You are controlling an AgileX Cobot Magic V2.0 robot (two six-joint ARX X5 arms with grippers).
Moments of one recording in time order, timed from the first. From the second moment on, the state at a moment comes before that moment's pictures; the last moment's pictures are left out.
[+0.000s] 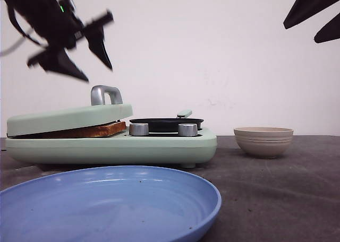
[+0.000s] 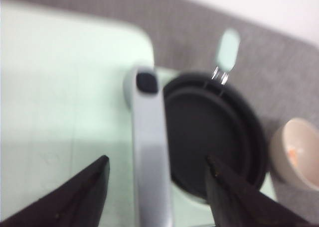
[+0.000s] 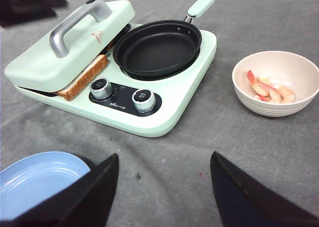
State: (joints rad) left arm -0.28 1.51 1.17 -0.14 0.15 -0.40; right arm 0.55 0.60 0.55 -0.33 0.00 0.27
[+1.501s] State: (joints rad) left arm -0.17 0.68 0.85 -0.48 -0.12 -0.11; right arm 0.46 0.65 0.61 -0.33 0.02 0.30
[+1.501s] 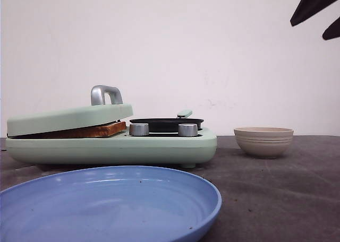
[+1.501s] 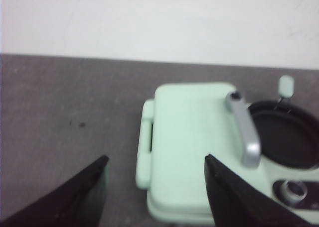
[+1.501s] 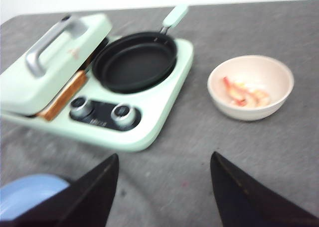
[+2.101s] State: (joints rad) left arm -0.17 0.46 0.54 -0.44 -0.12 -0.16; right arm 0.21 1.20 1.08 -0.52 -0.05 0.17
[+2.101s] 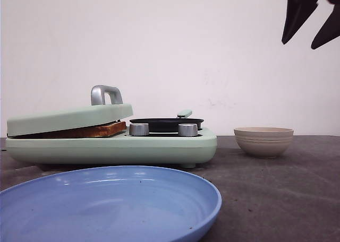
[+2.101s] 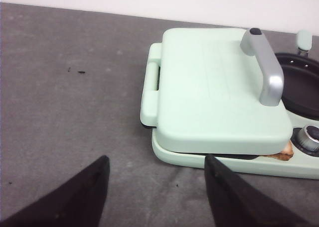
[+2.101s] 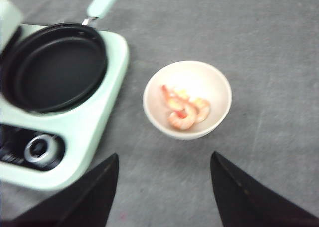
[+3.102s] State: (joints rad) left arm -0.17 0.46 0.54 -0.44 -0.12 -0.17; right arm 0.02 2.00 1.56 -0.60 -0.18 0.13
